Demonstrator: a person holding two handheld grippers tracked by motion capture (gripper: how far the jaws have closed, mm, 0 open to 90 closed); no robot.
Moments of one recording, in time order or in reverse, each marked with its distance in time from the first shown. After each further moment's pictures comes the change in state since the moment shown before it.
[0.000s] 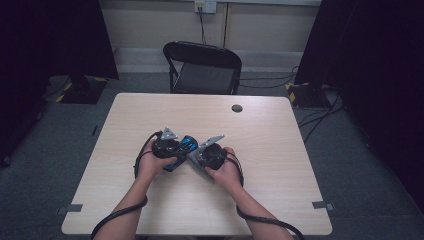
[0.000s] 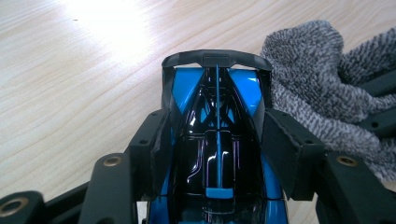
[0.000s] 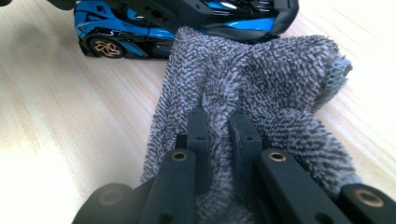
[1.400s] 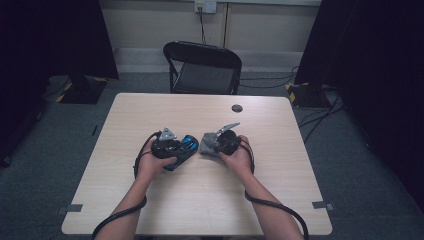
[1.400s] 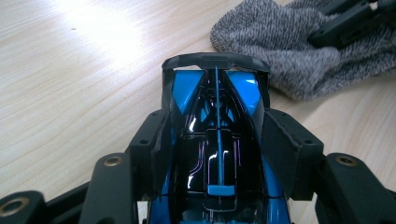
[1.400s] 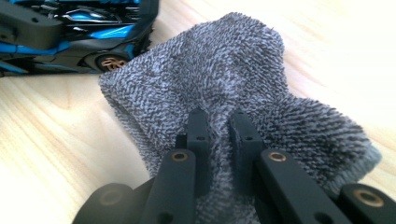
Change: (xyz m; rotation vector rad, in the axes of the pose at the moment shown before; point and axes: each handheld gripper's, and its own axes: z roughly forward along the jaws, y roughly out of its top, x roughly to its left) left arm 0.003 -0.003 0.004 -0.046 -0.029 -0.003; right arm -0.062 0.000 -0.005 -0.002 -0.108 0.086
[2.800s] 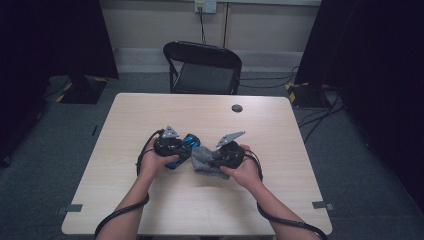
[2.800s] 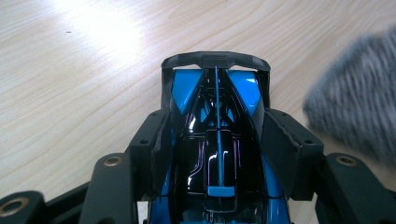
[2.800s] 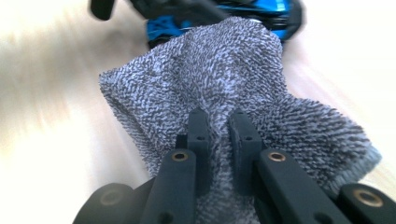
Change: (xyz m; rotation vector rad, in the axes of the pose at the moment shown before) left arm 0.001 0.007 0.006 0.020 0.001 0.013; right arm 0.031 -0.016 -0.054 -0.060 0.261 -0.104
